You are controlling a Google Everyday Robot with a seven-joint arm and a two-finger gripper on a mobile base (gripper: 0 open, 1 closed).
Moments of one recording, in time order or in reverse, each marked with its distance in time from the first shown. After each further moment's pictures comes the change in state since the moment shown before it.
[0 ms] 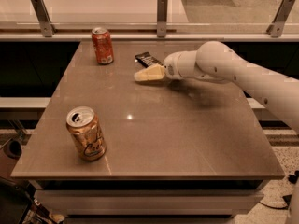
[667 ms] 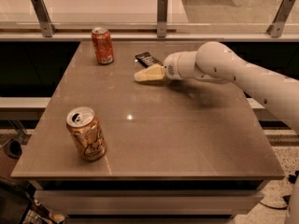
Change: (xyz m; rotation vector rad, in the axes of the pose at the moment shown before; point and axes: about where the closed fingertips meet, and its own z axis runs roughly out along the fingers) arm 0.000 -0.001 0.001 0.004 -0.002 0.001
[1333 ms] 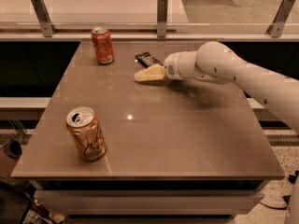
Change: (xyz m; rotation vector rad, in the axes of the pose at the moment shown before) arm 0.000 0.000 0.000 0.000 0.000 0.000
